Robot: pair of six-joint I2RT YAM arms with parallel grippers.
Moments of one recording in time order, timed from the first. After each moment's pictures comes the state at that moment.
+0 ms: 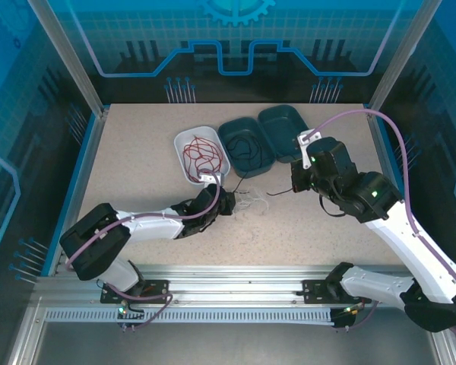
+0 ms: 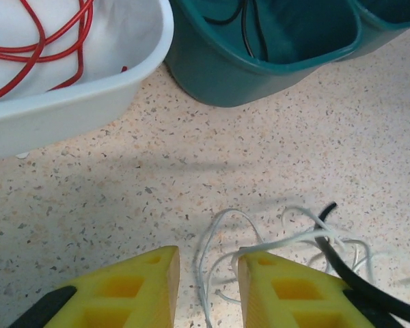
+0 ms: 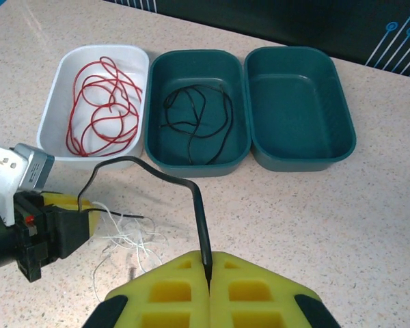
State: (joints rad) left arm -0.81 1.54 0.66 0.21 -0.28 -0.75; right arm 0.69 1.05 1.39 -1.02 0.32 0.23
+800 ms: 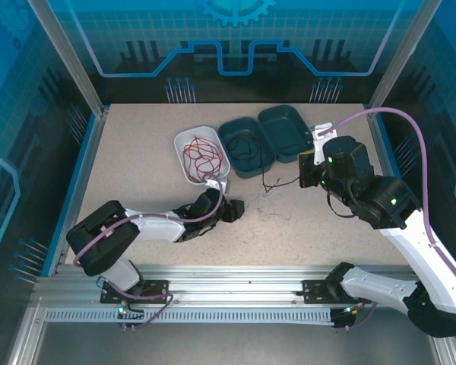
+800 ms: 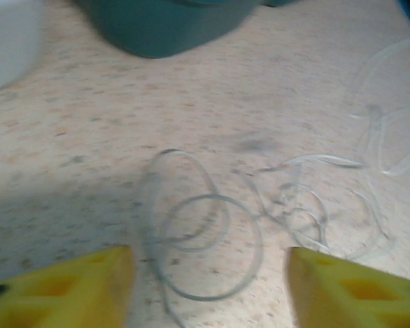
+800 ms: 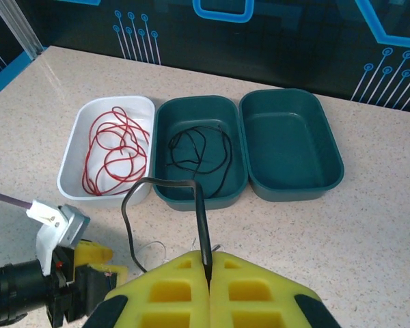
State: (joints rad) left arm -0.81 1.57 0.58 0.42 -0.07 -0.66; right arm 0.69 1.00 1.45 -1.00 0.33 0.25
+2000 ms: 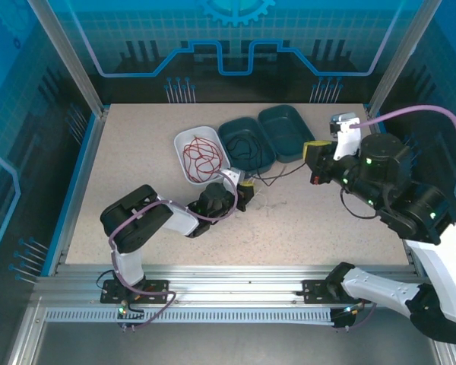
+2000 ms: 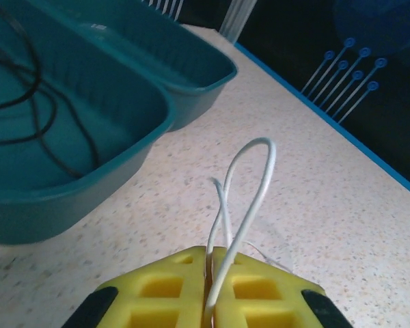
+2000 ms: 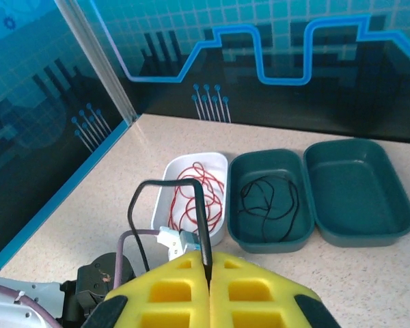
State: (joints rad) left arm -0.77 1.86 0.66 0.97 0.00 -0.44; right arm 0.69 0.96 1.65 -1.01 0.18 0.31
